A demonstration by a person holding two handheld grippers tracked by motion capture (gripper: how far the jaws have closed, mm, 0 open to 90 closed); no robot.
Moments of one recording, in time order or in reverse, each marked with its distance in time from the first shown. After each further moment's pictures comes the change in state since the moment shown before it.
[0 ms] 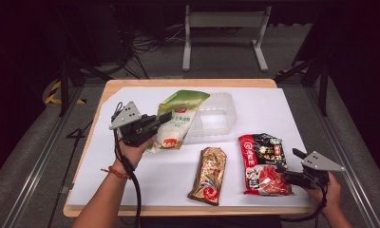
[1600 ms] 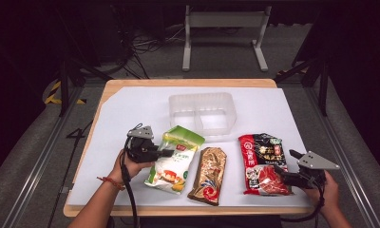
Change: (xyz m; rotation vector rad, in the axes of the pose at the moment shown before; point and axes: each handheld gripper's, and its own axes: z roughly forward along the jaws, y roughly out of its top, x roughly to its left) left arm 0.019 -0.085 0.012 0.476 -0.267 -0.105; right arm 0.003 0.000 0.007 0.043 0.035 -0.012
